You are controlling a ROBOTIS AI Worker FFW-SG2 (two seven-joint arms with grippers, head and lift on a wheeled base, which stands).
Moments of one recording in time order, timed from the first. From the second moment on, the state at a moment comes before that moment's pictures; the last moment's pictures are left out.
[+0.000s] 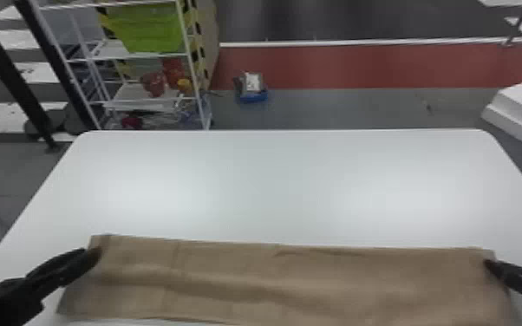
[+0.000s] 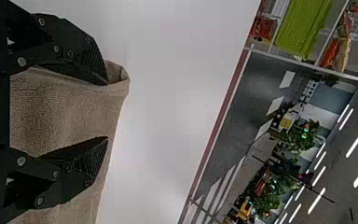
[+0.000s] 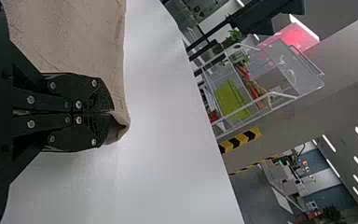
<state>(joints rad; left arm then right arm) 0.27 0.01 0.74 -1.97 0.07 0.82 -0.96 0.19 -0.21 -0.61 -1.56 -0.19 0.51 1.29</state>
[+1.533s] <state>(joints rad) 0.22 0.02 0.71 -1.93 0.00 0.83 -0.96 0.20 -0.23 -0.62 -1.54 -0.21 0.48 1.29</state>
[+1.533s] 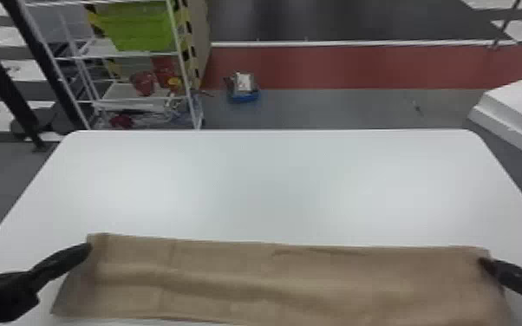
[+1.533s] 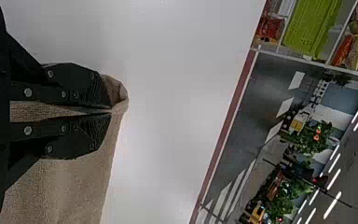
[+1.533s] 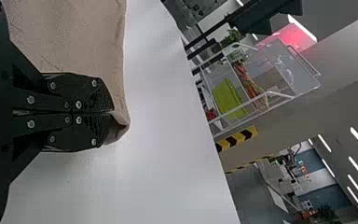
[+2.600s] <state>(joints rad) 0.21 0.03 0.72 -1.92 -0.01 0.84 -0.95 0.19 -0.23 -0.65 -1.48 -0.23 0.39 1.22</state>
